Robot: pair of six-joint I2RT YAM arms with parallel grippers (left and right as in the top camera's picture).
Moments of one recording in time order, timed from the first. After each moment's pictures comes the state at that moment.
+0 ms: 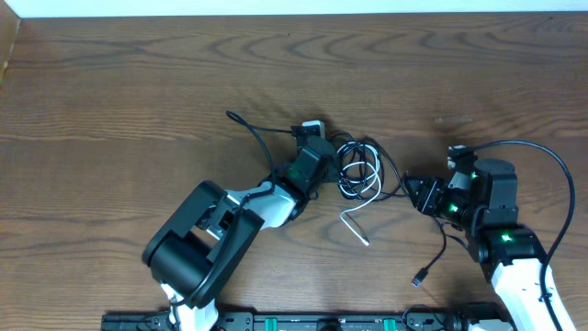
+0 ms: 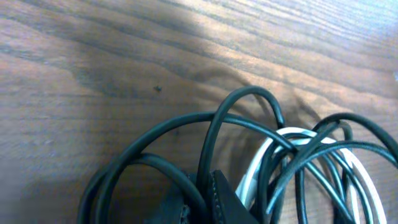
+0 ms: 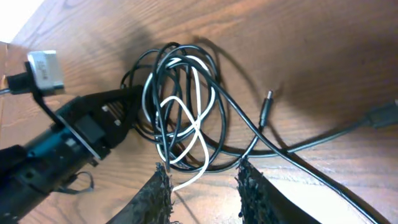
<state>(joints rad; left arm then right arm) -0.66 1.89 0.81 0.35 -0.09 -0.72 0.07 0.98 0.50 -0.34 -0.40 0.49</state>
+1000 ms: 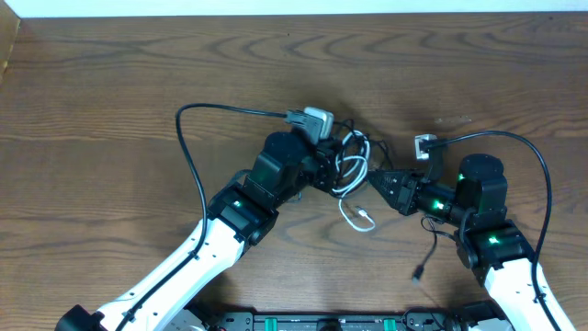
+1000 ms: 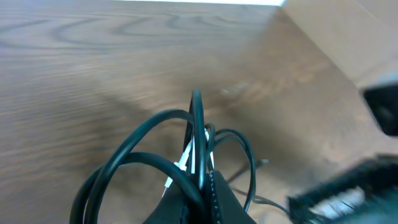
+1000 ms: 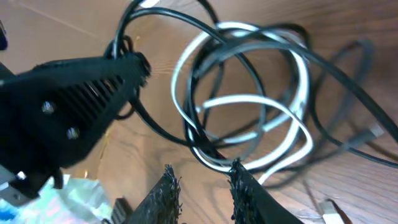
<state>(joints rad) -0.66 1.28 0.81 0.03 0.15 -0.37 0.21 0.98 0.50 -0.05 -0.73 0.61</state>
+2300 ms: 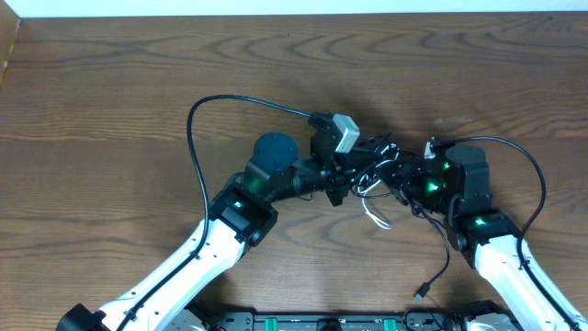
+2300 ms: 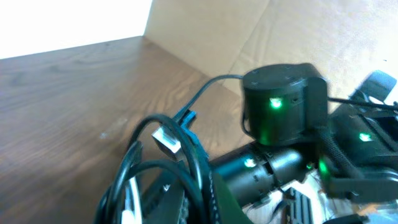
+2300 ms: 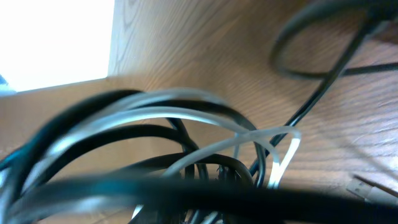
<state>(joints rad) -0.66 1.28 0.79 0.34 0.61 -0.33 0.21 1.16 0.51 -0.02 -0.52 1.14</state>
